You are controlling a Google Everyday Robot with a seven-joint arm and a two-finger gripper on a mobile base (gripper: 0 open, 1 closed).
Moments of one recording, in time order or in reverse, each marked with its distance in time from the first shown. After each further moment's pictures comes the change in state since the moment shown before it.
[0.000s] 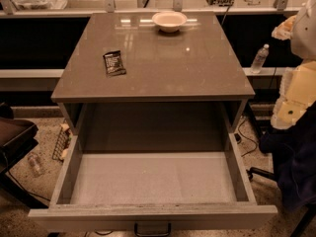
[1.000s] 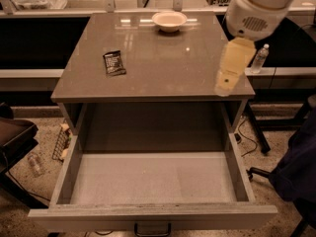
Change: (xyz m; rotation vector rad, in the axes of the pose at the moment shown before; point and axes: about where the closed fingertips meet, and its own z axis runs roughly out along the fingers) arm -0.071 -0.059 0.043 0.039 0.060 0.039
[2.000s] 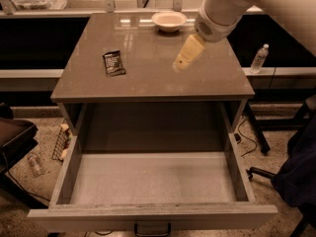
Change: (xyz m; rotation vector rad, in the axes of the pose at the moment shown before) arm -0.058 -0.088 0.091 0.130 -0.124 0.436
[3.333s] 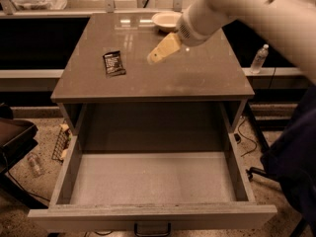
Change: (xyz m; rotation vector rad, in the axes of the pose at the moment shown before) arm -0.056 0.025 0.041 -0.141 -0.208 0.201
